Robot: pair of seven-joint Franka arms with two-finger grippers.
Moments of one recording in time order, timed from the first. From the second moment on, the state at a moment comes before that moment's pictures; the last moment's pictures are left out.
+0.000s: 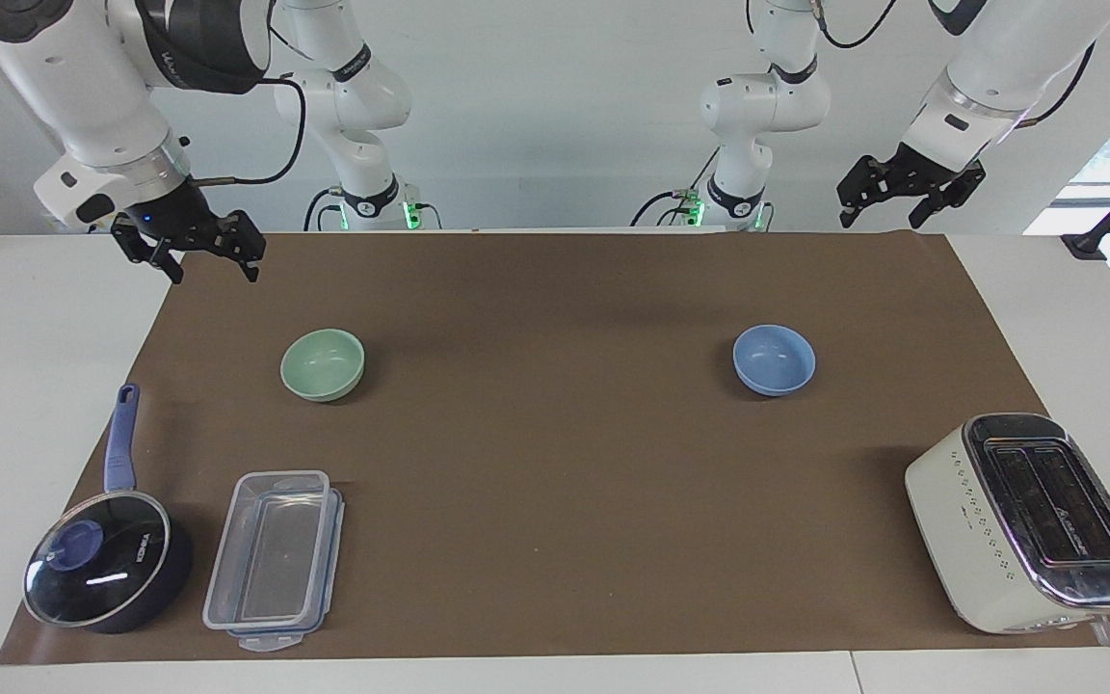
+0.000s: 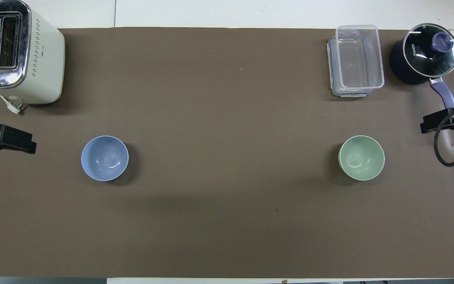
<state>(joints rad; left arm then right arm) -0.03 -0.08 -0.07 -1.58 -0.03 1.39 -0.02 -0.02 -0.03 -0.05 -1.71 -0.03 1.65 -0.09</state>
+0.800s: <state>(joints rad) 0.01 -0.07 -0.05 -2.02 -0.03 1.89 0.04 -0.04 0.02 -0.05 -2.19 0.09 2.22 -0.21</state>
